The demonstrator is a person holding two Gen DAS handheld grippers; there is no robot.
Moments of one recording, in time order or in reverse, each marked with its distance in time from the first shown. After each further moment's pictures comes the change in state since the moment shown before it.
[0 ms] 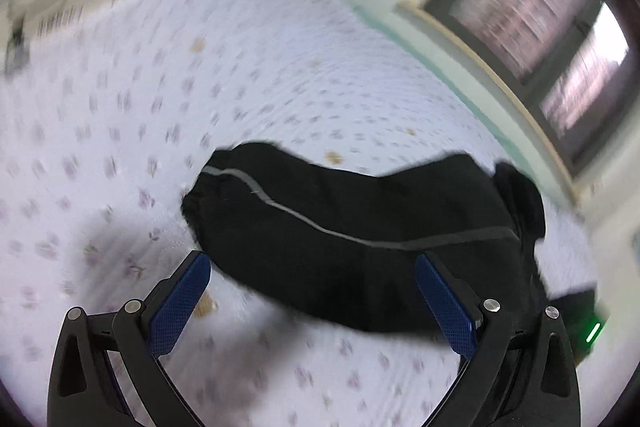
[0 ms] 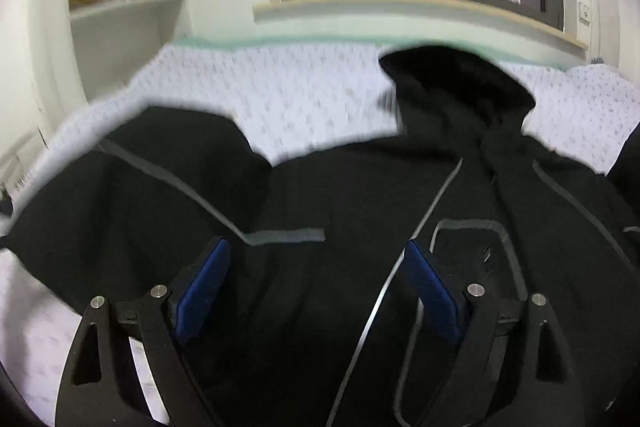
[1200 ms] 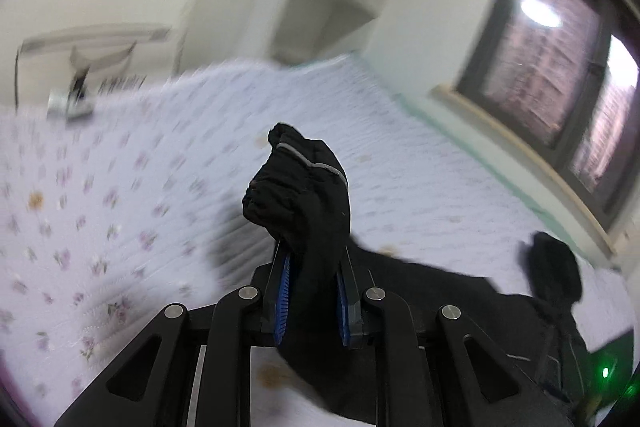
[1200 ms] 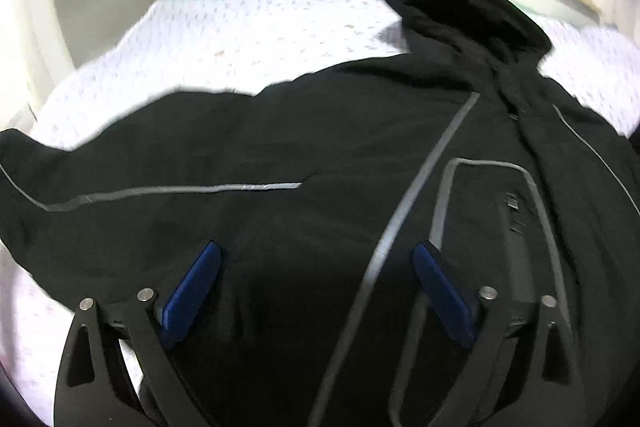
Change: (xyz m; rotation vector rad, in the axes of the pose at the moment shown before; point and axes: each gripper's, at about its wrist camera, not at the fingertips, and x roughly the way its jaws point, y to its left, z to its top) left arm -0.034 -0.013 0.002 0.090 -0.399 0.129; right arm 0.006 -0.025 -0.003 0.074 0.175 0.052
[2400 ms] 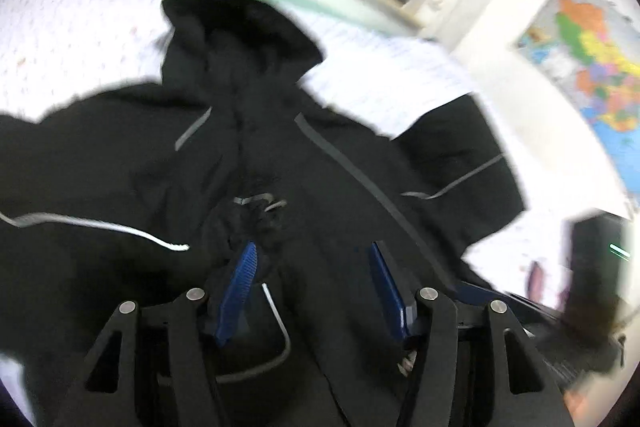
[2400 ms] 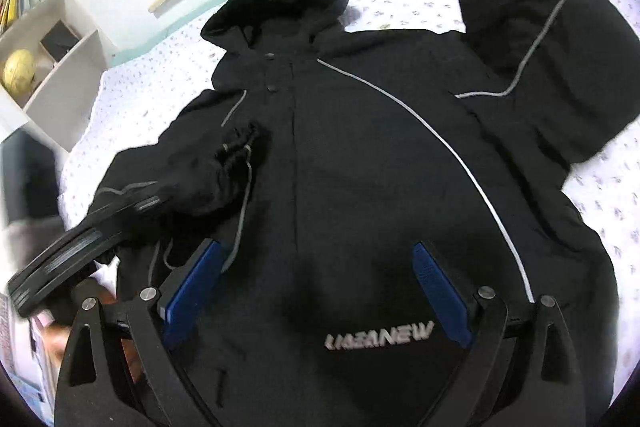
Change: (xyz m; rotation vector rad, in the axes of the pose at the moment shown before) left arm -0.015 -0.381 -0.198 0.415 0.593 -0.703; right arm -0.142 -0.244 -0.022 0.295 0.130 0.051
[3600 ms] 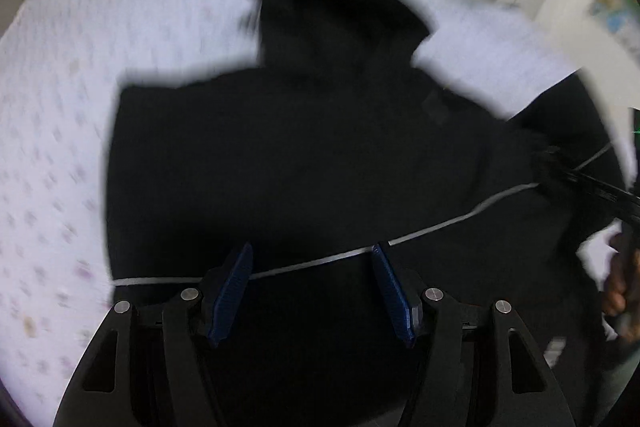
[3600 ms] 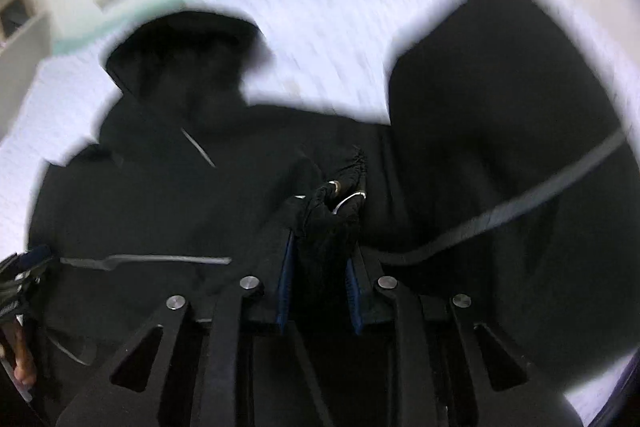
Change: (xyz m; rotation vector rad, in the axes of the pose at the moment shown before) left arm 0.057 0.066 0.008 0.011 0.149 0.376; right arm 0.067 -0.083 0.101 -0.128 -0.012 -0.278
